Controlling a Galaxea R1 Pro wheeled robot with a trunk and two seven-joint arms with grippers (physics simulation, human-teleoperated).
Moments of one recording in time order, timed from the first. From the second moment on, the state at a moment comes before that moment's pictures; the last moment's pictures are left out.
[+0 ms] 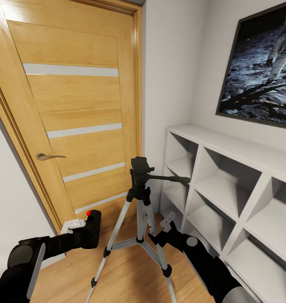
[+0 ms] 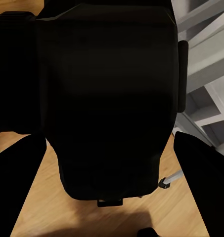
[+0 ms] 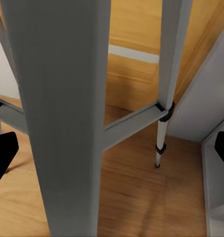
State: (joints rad) left arm -0.27 0.05 0.28 -1.51 -0.10 1.02 -0.64; right arm -0.48 -0.03 0.37 -0.93 0.13 0.15 0.36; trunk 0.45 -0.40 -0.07
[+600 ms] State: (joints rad) left arm -0.27 0.05 0.28 -1.51 -0.10 1.02 -0.64; right arm -0.48 0.00 0.37 -0.93 0.13 0.15 0.36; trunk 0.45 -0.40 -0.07
